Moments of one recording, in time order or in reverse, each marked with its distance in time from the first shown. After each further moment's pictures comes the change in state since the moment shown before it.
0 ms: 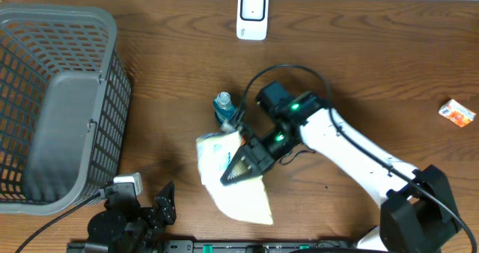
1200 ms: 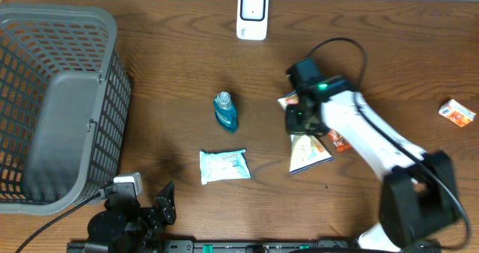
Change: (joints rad) left arm 0.000 0.000 0.000 0.000 0.000 0.000; right arm -0.174 0.080 0.003 0.174 1.495 0.503
